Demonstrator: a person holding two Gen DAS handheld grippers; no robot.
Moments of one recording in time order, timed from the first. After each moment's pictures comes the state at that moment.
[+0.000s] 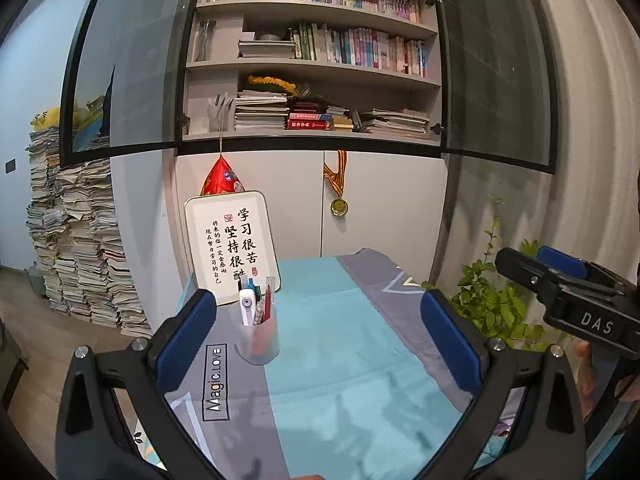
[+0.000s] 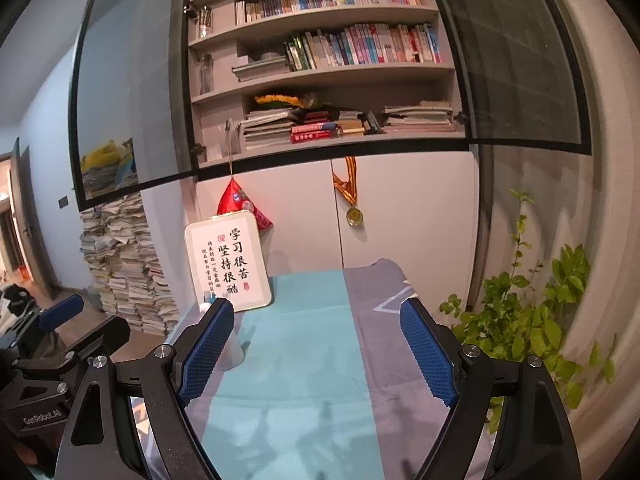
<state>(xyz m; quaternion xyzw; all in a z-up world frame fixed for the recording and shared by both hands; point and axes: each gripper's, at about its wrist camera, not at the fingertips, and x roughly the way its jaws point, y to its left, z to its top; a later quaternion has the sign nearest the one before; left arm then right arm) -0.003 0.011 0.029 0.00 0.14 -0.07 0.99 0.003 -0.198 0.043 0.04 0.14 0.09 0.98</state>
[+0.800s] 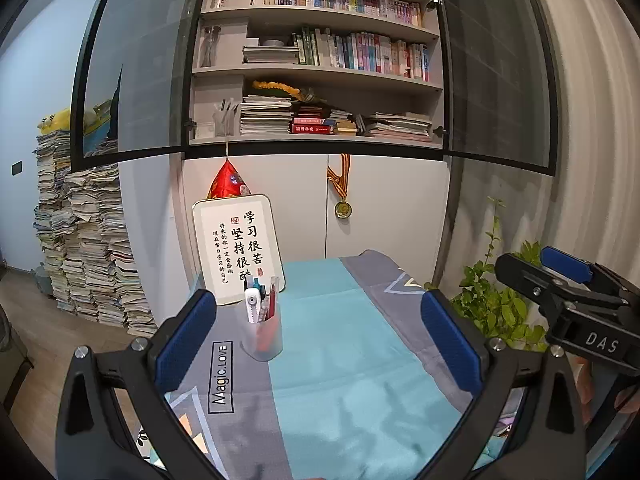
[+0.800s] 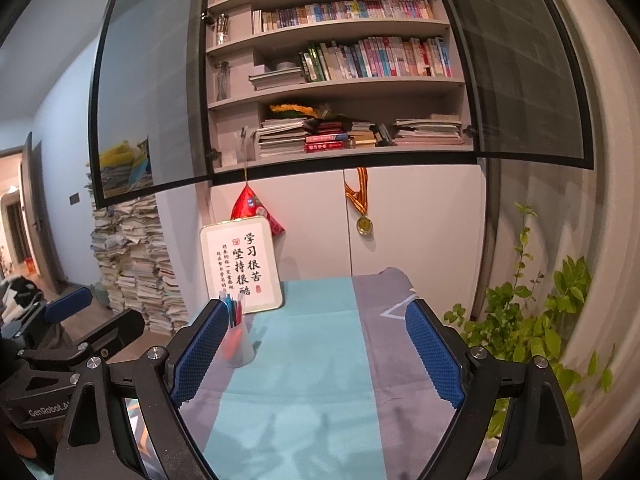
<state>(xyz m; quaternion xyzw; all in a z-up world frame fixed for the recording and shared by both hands) -0.020 0.007 0.034 0.00 0.13 -0.06 0.99 -0.016 -0.190 0.045 0.03 0.13 0.11 0.99</state>
